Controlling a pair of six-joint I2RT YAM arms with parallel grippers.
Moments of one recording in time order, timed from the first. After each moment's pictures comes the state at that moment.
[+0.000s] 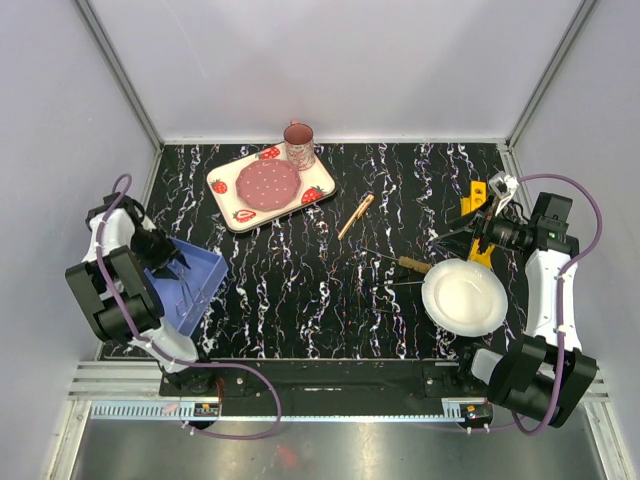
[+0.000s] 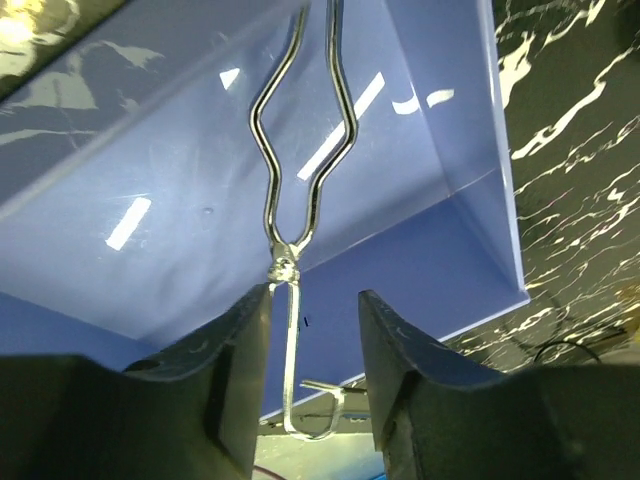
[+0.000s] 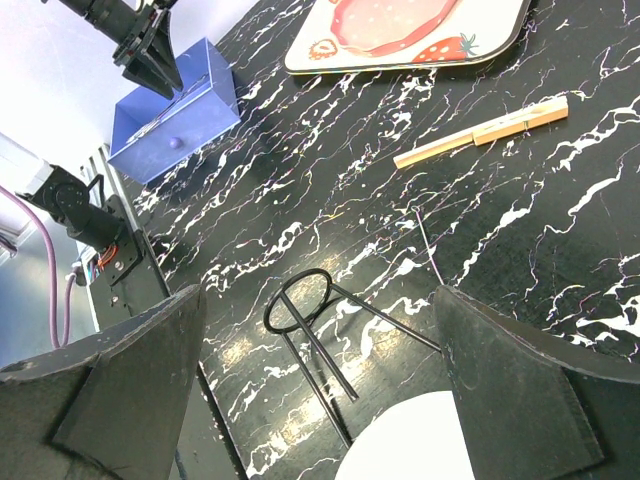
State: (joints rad) left arm 0.47 1.64 1.17 -1.05 0.26 -0.25; right arm -0.38 1.15 0.96 -0.69 -1.33 -0.42
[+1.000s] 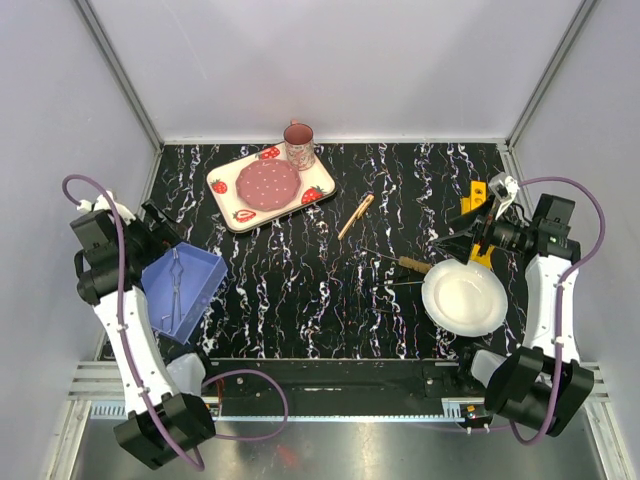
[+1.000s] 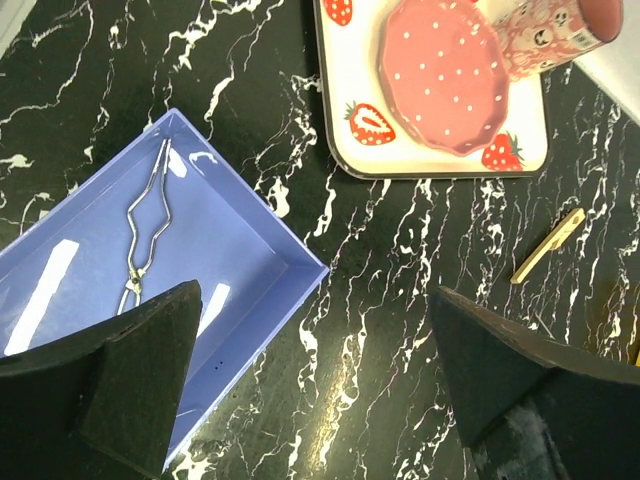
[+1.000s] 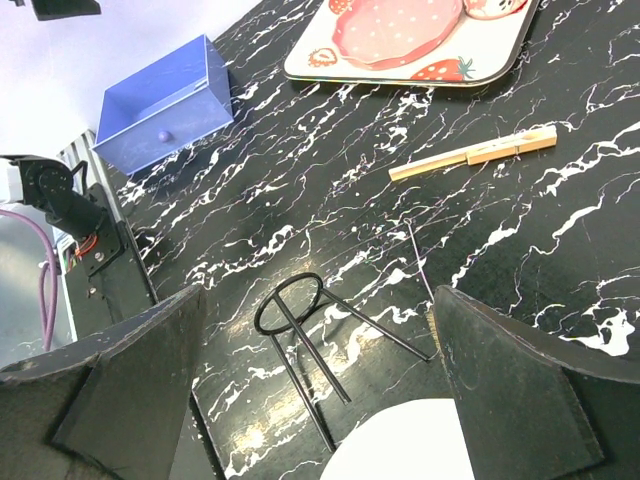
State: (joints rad) left arm 0.51 0.89 0.99 -0.76 0.40 -0.29; right arm -0.38 1.11 0.96 -0.70 -1.35 -0.48
